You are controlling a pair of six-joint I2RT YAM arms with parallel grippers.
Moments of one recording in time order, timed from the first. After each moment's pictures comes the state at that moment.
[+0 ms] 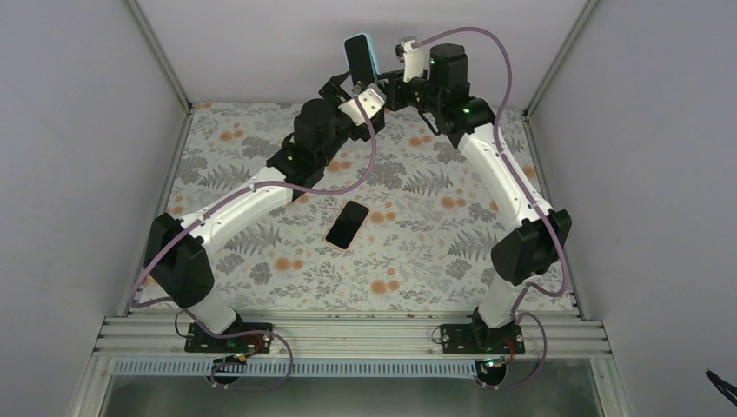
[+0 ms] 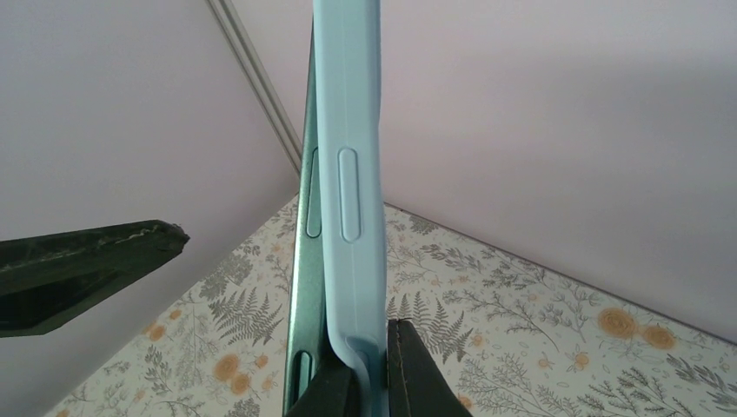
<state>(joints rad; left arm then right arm) -0.70 1.61 1.42 0.23 -0.21 0.56 0.41 1.77 1.90 -0.42 -0.40 0.15</state>
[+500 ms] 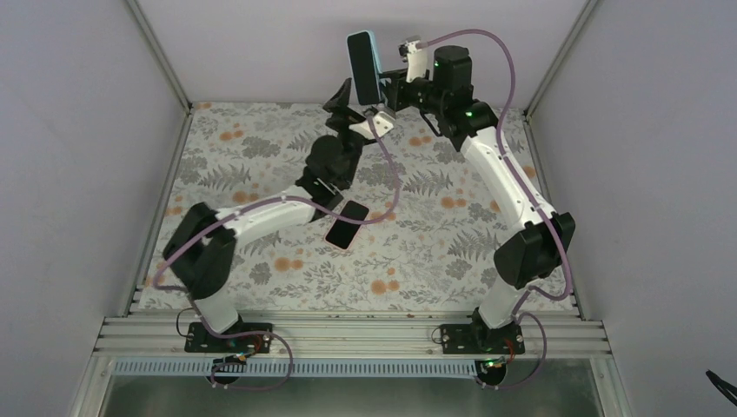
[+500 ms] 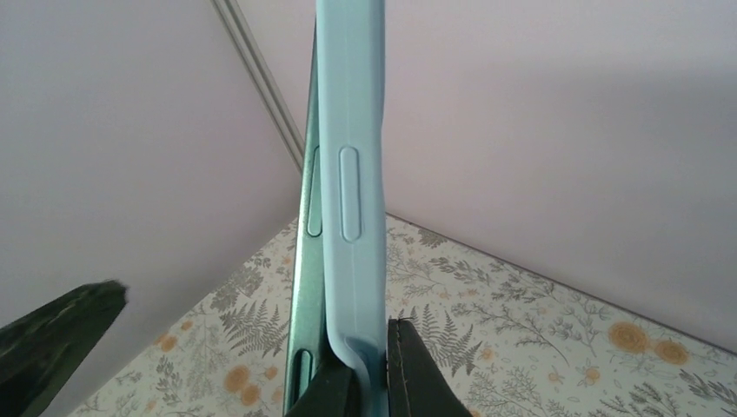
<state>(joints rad) -0.78 1.67 1.24 0.74 -0.47 0.80 0.41 1.74 1.86 -0.37 -0.42 0.17</state>
